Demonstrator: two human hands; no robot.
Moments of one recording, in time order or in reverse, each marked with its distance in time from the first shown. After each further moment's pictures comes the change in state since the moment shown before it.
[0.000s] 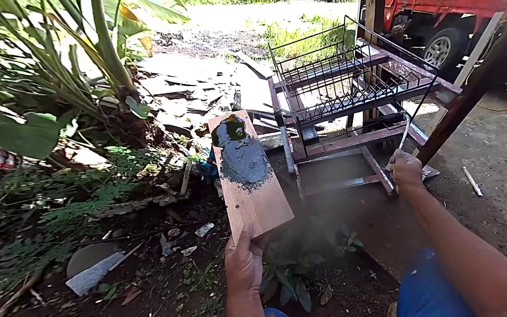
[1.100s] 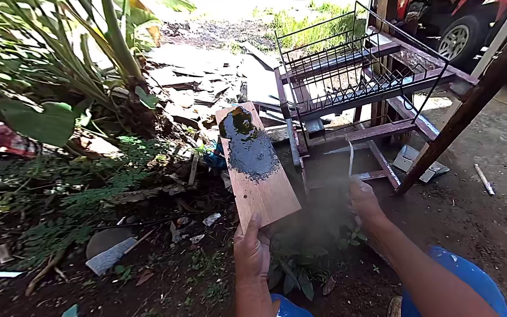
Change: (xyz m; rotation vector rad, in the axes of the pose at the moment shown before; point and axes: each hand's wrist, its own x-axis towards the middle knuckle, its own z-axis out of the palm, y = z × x) left_hand -0.006 -0.002 0.001 0.006 0.001 -0.007; right_hand -0.141 -0.006 0.072 0.408 -0.488 0.266
